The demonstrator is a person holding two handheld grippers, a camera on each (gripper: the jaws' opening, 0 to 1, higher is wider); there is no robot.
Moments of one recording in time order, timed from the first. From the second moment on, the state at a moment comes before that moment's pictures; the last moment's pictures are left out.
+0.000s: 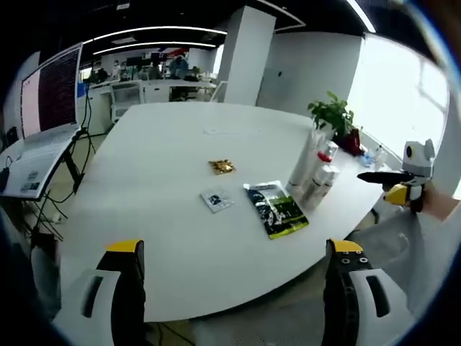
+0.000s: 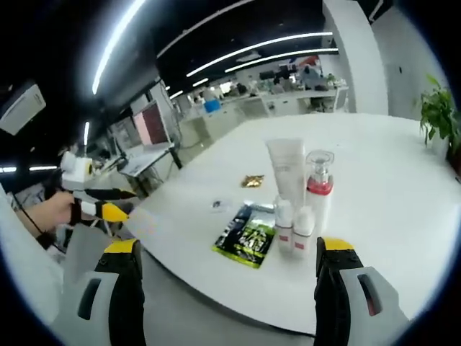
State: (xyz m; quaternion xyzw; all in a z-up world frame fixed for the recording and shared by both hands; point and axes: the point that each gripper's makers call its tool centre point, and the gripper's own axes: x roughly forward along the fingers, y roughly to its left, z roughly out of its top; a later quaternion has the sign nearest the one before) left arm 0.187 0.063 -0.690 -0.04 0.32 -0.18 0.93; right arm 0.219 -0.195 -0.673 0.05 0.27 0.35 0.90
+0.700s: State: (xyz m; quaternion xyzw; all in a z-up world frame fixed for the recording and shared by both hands) left arm 0.192 0.062 -0.693 -0.04 0.30 -0.18 0.94; right arm 0.213 -0.192 -0.681 0.04 0.28 0.36 0.89
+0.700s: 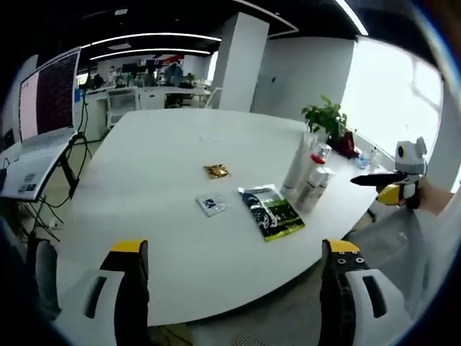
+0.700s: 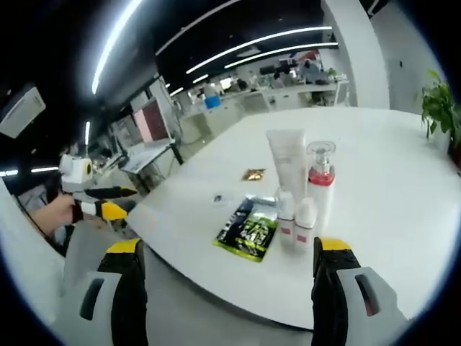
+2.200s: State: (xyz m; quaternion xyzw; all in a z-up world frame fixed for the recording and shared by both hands) left arm 0.189 0.086 -0.723 0.01 0.36 -0.10 0.93; right arm 0.213 -0.188 -0.677 0.04 0.26 0.37 0.89
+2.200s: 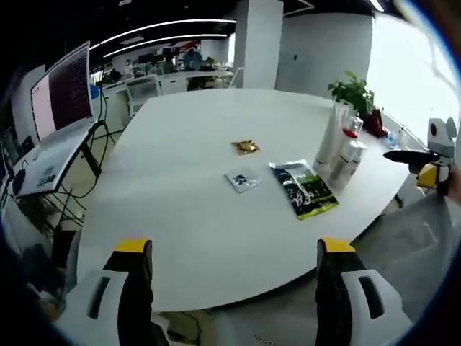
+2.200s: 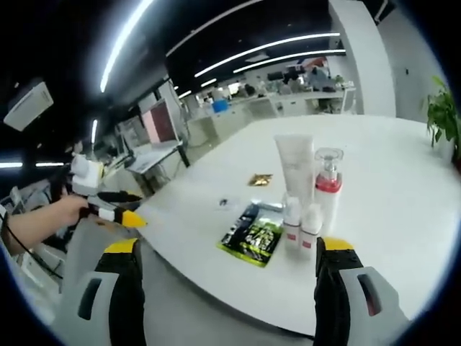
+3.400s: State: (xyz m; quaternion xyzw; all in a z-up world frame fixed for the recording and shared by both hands) left arm 0.259 0.053 -0.742 0.02 0.42 -0.14 0.90; right arm 0.217 -0.192 -0.683 0.04 0.28 0.35 0.89
